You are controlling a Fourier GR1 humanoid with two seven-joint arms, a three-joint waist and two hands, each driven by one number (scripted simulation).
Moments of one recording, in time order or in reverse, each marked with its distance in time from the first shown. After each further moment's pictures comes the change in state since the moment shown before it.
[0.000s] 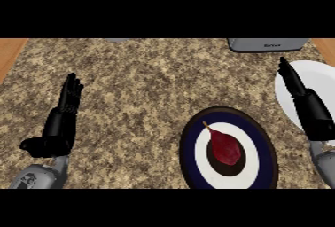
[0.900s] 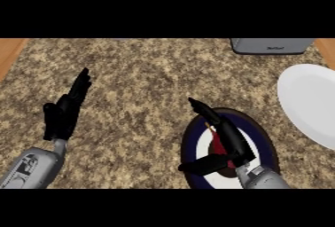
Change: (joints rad) left arm -0.123 0.050 -0.008 0.136 -0.030 -0.142 0.210; right arm 0.014 0.321 0.302 -0.068 0.005 0.029 0.210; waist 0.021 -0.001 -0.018
